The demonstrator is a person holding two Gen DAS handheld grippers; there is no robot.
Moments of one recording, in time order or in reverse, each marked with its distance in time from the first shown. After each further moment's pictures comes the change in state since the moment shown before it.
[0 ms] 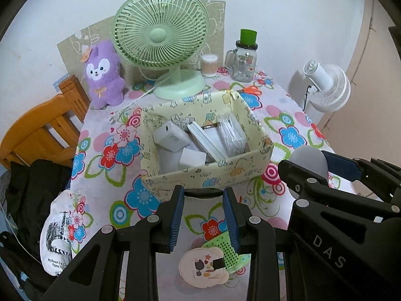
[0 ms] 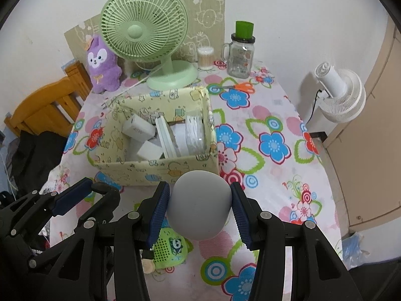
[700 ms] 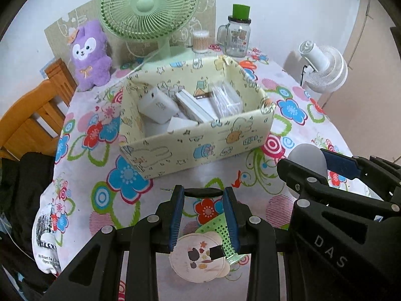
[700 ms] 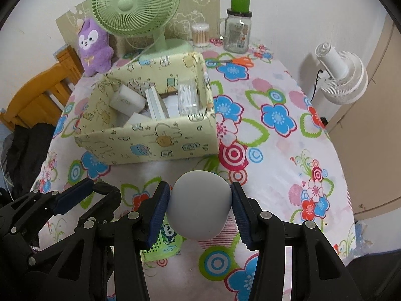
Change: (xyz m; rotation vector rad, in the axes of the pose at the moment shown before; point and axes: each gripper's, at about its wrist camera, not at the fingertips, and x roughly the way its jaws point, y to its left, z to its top) left arm 0.034 -0.005 -0.033 0.026 0.075 -0.039; right arm 0.035 -0.005 -0.036 0.023 0.060 -0.014
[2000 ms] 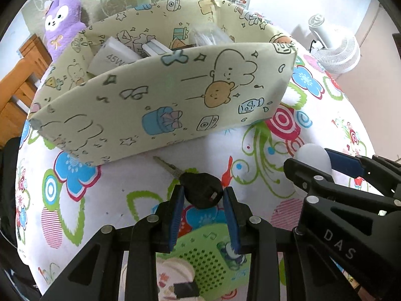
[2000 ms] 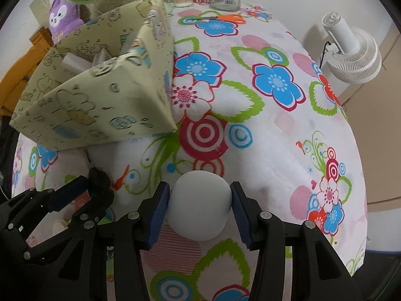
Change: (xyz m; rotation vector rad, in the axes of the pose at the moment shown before) left arm 0.087 -0.015 -0.012 -0.022 0.149 -0.023; right arm 0.096 -0.049 -0.011 -0.001 0.157 -0.007
